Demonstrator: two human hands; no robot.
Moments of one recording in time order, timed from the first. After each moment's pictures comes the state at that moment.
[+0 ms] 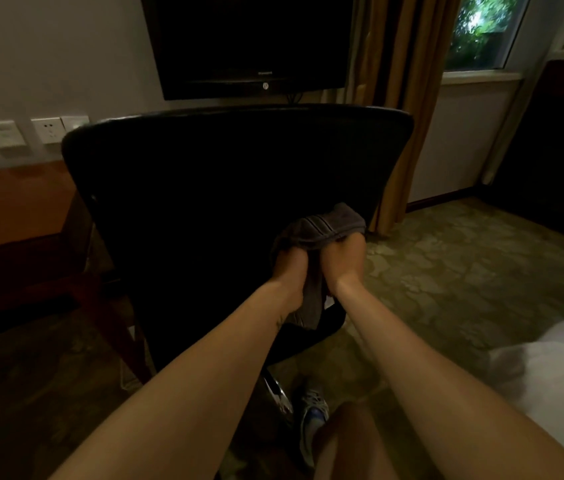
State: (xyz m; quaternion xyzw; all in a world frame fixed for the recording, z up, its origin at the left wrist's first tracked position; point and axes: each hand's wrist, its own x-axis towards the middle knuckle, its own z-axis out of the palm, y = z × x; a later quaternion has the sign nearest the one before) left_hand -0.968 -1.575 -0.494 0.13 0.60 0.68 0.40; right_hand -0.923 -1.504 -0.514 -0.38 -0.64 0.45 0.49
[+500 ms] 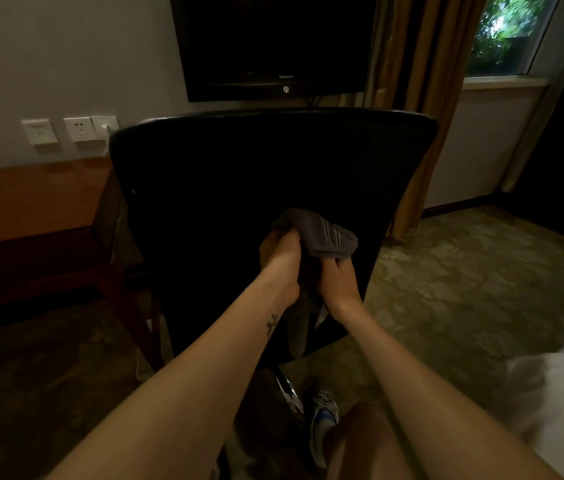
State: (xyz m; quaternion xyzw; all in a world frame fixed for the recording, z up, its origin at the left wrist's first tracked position) left_hand -0.986 -1.612 -0.476 0.08 0.55 0.78 0.29; right_hand -0.922 -1.567 -0.520 -0.25 -0.63 0.60 0.42
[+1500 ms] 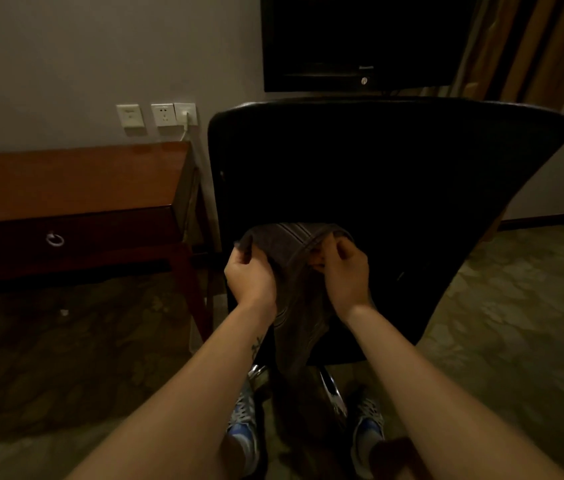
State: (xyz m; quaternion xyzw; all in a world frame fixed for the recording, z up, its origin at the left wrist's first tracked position) left_hand -1.084 -1.725 -0.502 0.01 0.57 0.81 0.12; right_hand -1.027 -1.620 -0.531 -0.25 -0.64 0.58 0.43
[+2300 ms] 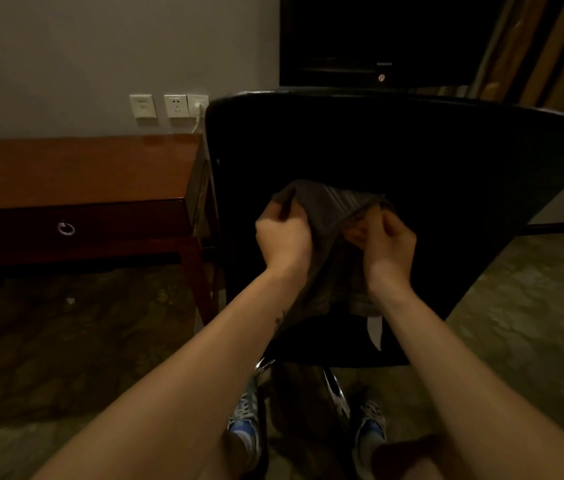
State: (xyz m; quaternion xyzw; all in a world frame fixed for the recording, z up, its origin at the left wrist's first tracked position) left_hand -1.081 -1.710 -0.449 0.13 0.56 0.81 0.11; right_hand -1.021 -1.615 -0.476 -0.22 -0.54 0.62 0.53
